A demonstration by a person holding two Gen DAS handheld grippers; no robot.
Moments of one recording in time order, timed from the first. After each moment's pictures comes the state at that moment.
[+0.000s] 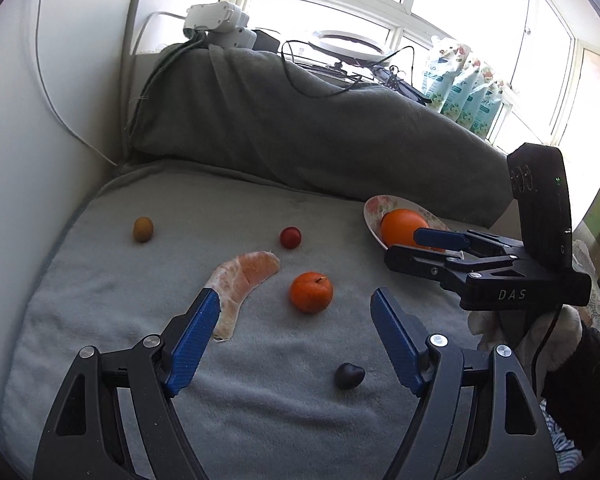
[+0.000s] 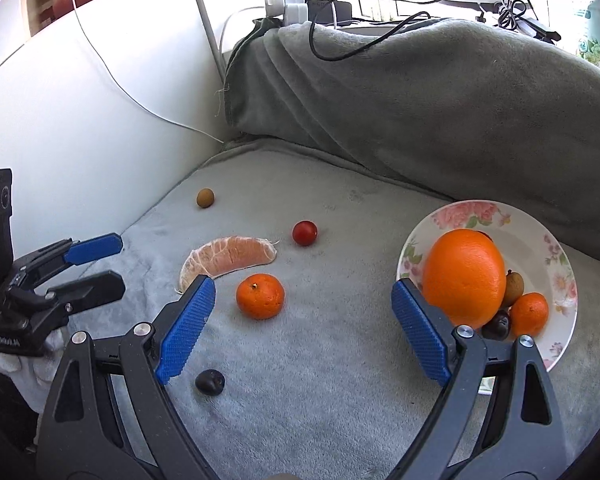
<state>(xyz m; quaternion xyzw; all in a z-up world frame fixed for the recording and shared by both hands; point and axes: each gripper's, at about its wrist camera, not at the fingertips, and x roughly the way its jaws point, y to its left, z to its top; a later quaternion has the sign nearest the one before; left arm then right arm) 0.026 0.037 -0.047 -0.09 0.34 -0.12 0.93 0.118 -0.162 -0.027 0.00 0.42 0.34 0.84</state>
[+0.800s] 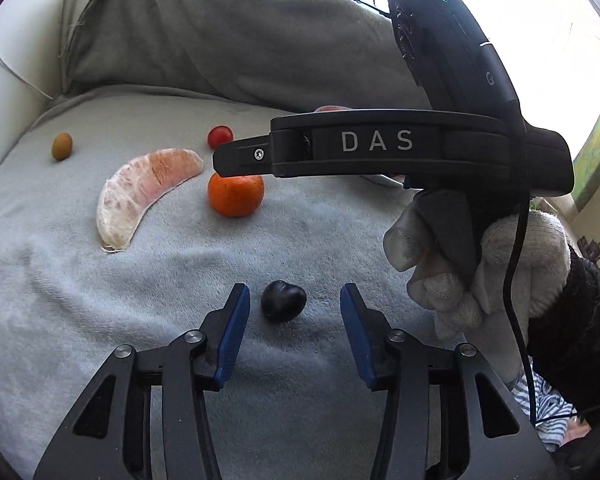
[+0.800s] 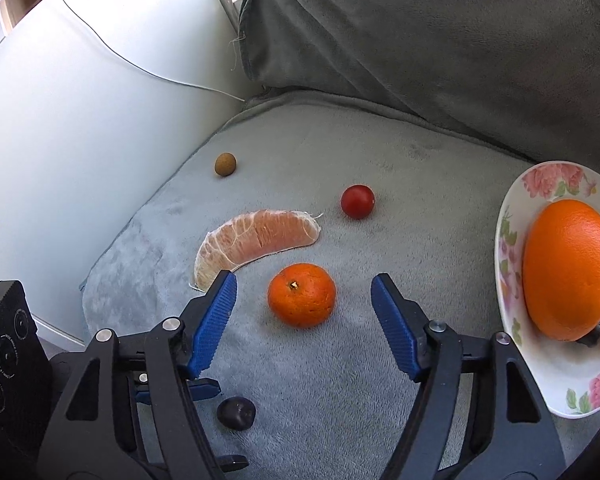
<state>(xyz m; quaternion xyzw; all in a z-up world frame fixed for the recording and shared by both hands) 0.022 -0.018 -0.104 -0.09 0.41 -0.18 0.89 0.135 -0.116 -0.074 0.01 0.48 0.38 0.79</state>
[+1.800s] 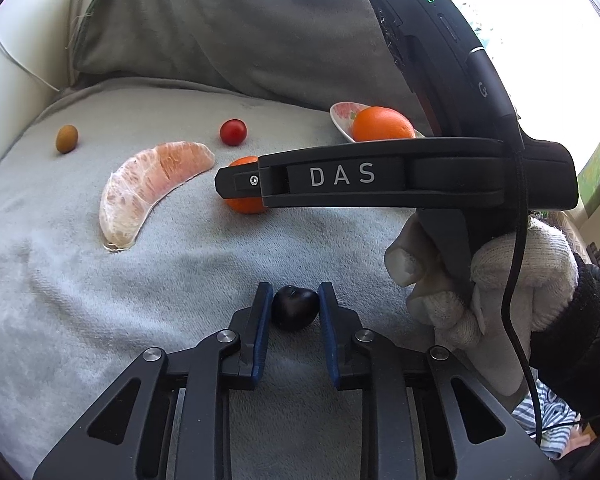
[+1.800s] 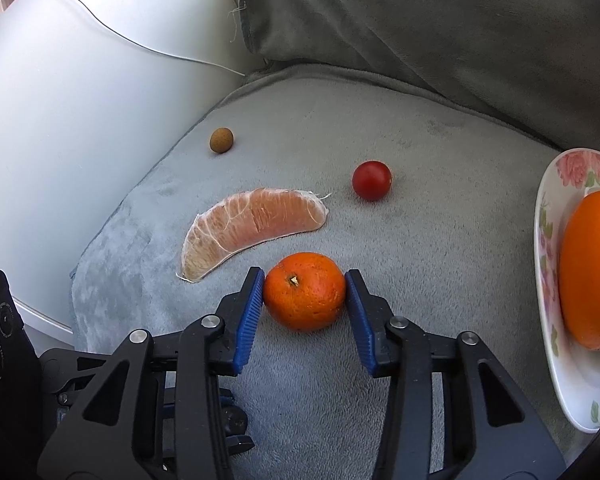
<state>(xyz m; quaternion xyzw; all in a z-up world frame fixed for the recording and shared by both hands) 0.035 -0.018 -0.113 -0.09 0.42 -0.16 0.89 0.140 -0.101 -0.093 0.00 0.50 0.39 0.78</state>
